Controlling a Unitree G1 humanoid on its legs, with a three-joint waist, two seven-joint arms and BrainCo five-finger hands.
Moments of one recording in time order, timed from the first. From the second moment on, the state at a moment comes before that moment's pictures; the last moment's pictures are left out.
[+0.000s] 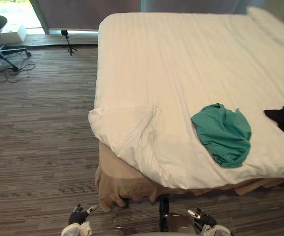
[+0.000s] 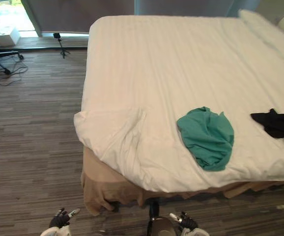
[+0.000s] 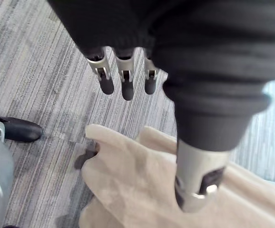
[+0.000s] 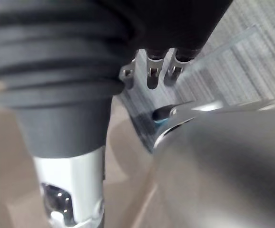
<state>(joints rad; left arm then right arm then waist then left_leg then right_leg) 0.10 0.15 0.19 1.01 -0.21 -0.17 0.07 0.02 -0.24 -0.33 1.12 0.29 0.11 0.22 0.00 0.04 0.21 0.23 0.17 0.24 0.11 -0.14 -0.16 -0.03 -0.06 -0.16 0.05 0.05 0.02</state>
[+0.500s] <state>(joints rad) -0.20 0.67 0.32 0.49 -0.12 -0.30 0.18 0.16 -0.19 -0.39 1.12 0.28 0.11 0.23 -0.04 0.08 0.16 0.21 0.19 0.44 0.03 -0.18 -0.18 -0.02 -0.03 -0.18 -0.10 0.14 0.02</state>
